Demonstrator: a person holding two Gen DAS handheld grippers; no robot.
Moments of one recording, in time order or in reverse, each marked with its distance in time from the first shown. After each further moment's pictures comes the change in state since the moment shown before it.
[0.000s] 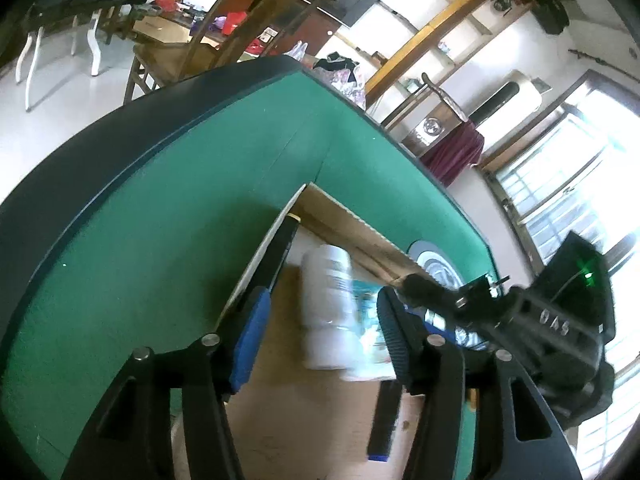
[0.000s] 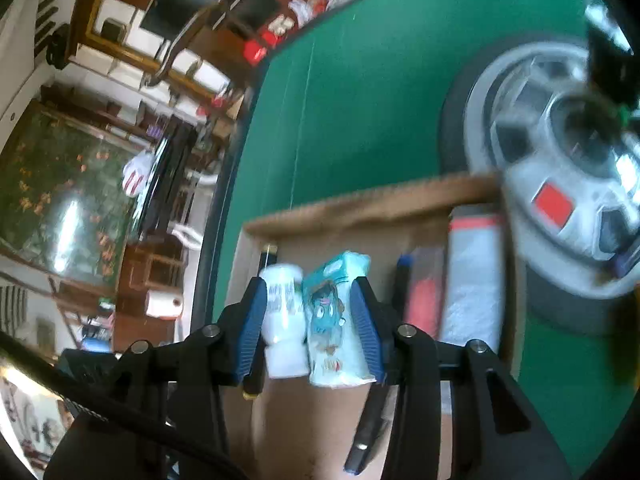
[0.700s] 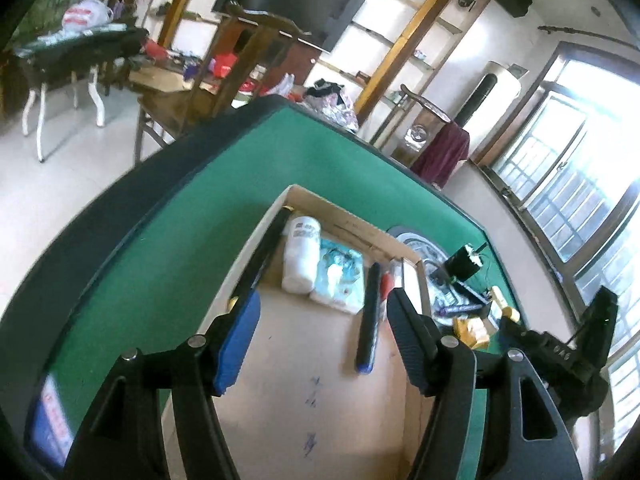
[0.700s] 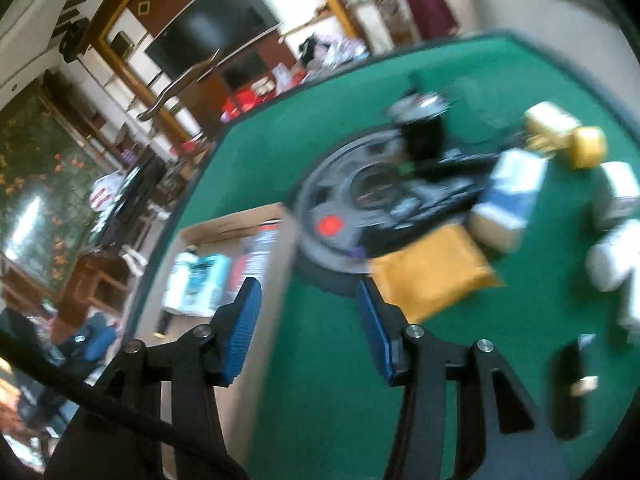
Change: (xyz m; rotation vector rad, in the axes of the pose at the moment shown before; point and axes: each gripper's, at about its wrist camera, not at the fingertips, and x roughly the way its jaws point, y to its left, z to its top) left arm -0.092 -0.034 -0.056 0.156 -0.118 0.088; right arm -0.163 -0.059 -0.068 -0.173 -0.344 -0.261
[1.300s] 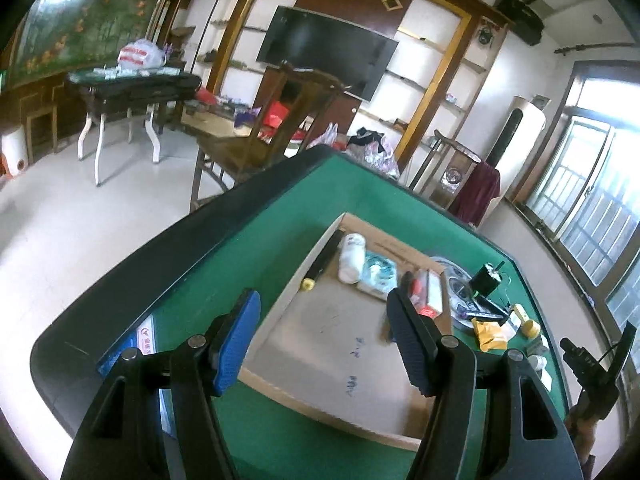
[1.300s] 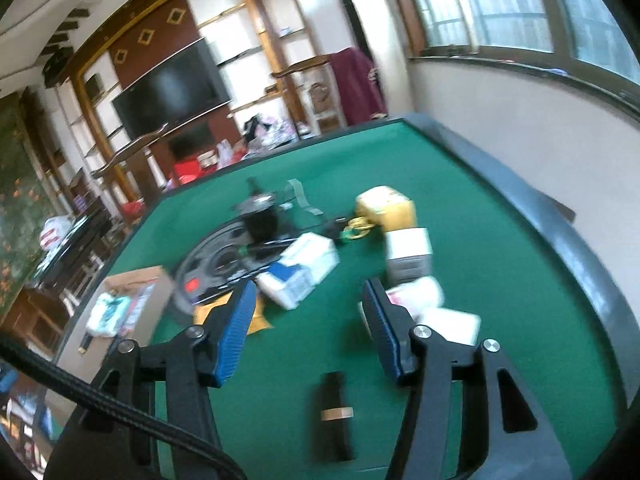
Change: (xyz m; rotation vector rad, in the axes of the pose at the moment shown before) left arm -0.081 -0.009 -0.046 -0.009 -0.190 0.167; right arm -0.090 -0.122 0.003 -0.008 -0.267 -0.195
